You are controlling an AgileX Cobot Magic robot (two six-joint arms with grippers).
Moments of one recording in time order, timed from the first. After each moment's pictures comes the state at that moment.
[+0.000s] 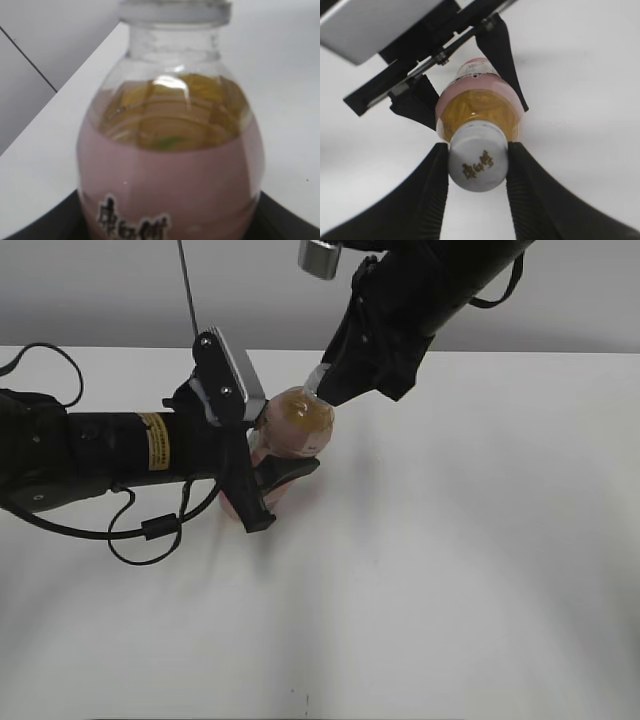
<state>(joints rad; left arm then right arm) -0.42 1.89 -0.83 0.87 -0.70 -0.08 0.49 1.84 -1.54 0.53 0.93 -1.25</state>
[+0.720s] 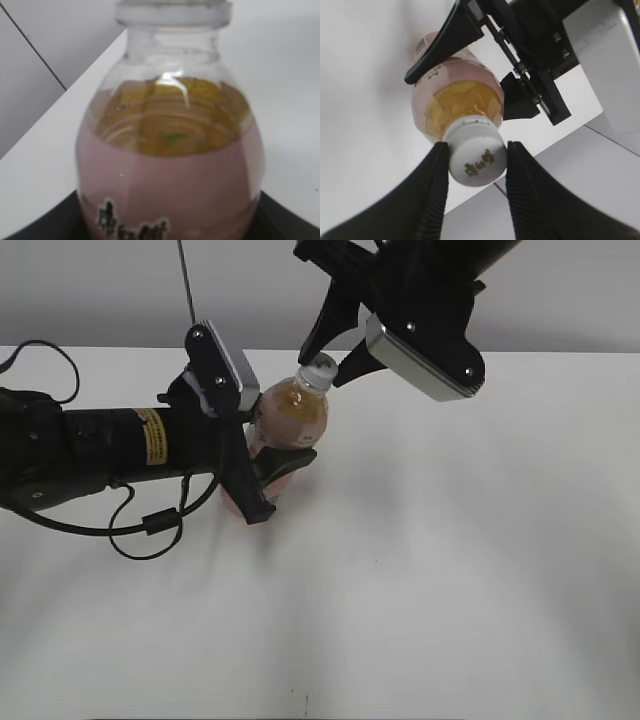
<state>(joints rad) -0.42 1.89 -0.83 0.83 -0.71 -0.08 0.49 1.83 -1.55 0.59 0.88 -2.89</state>
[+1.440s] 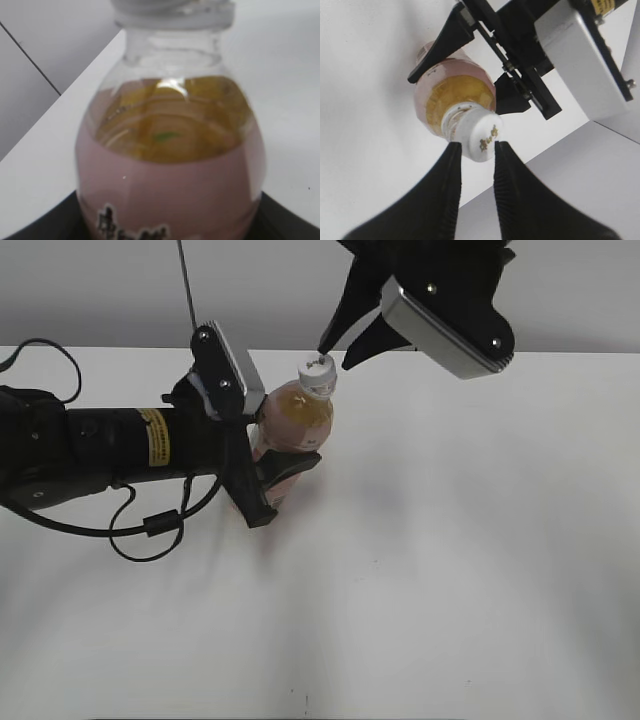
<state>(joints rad) -0.42 1.89 -0.83 0.86 -0.70 -0.08 0.49 1.78 -1.57 0.54 0.97 -2.77</state>
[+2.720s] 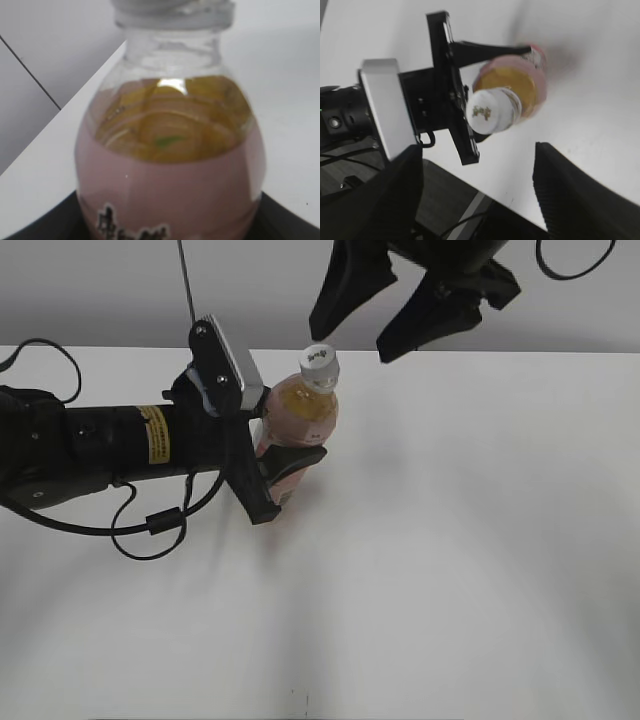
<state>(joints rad) -0.42 1.89 -0.83 0.86 -0.75 -0.08 0.49 1.74 -1.64 0.50 1.12 0.02</state>
